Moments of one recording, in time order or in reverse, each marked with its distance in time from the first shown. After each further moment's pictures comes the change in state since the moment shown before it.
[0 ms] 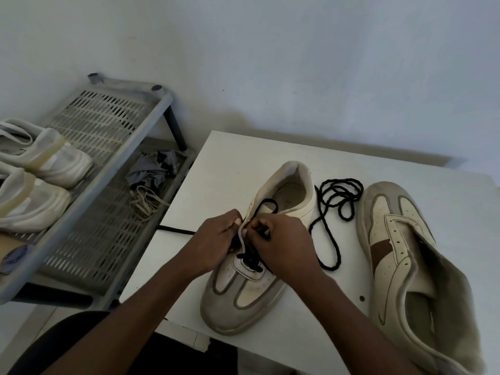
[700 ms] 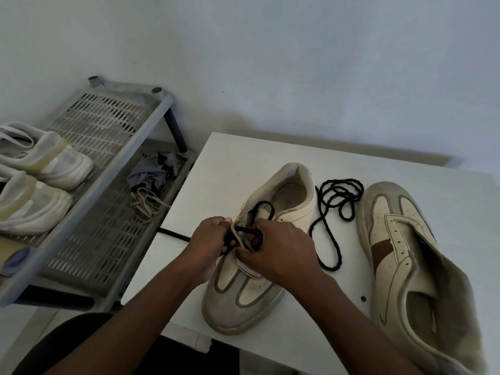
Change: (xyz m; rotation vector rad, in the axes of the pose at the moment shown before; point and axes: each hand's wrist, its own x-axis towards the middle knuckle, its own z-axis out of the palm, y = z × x) left_hand 0.008 -0.005 0.011 -0.512 0.197 -0.407; right_hand -0.005 -0.010 -0.006 -0.237 -0.126 -0.013
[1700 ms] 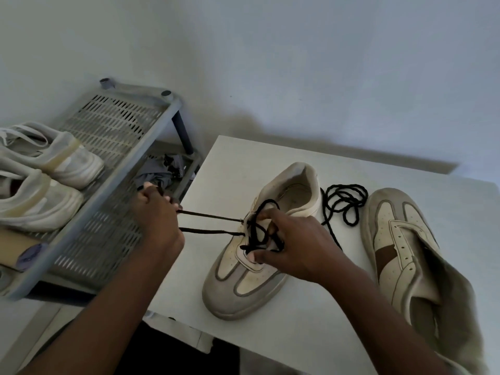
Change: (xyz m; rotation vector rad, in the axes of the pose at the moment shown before) left_hand 0.015 0.042 -0.053 -0.544 0.702 0.294; right_hand 0.002 0.013 -0.032 0.008 -0.077 -0.208
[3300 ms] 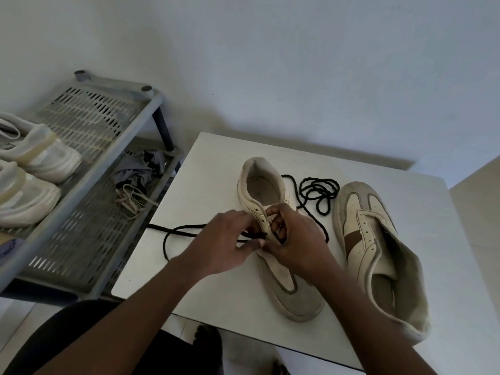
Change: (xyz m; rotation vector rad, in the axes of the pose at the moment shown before) left_hand -0.071 -0.035 -0.002 0.956 -1.244 0.861; right_hand -0.029 0.016 0.010 0.151 0.212 0.161
